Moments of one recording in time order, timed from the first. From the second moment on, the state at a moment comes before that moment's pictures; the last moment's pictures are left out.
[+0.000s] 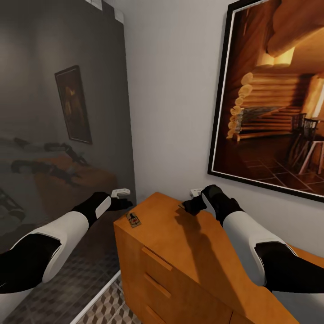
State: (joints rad) left arm -1.17 0.03 -0.33 -0.22 0.45 0.52 -0.06; right arm -1.13 0.08 0.06 -0.41 0.17 0.80 0.36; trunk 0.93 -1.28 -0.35
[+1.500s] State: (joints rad) left arm -1.17 -0.04 -0.32 -0.20 0.45 0.64 -0.04; right arm -1.13 0.08 0.06 -0.36 0.17 0.73 0.36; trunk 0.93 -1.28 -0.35
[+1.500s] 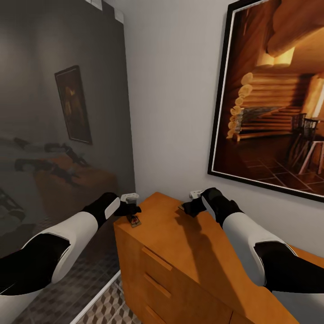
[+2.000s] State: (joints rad) left arm -1.17 -0.07 -0.32 -0.14 0.45 0.58 0.02; right arm -1.13 0.08 0.06 -0.36 0.17 0.73 0.37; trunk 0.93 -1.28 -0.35
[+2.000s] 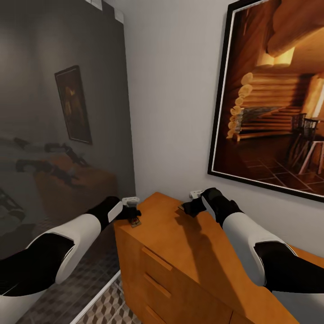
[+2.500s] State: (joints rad) left arm -1.17 -0.10 -0.32 -0.11 0.45 0.55 0.06; right arm -1.13 0.08 0.06 -0.36 0.17 0.73 0.37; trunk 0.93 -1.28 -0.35
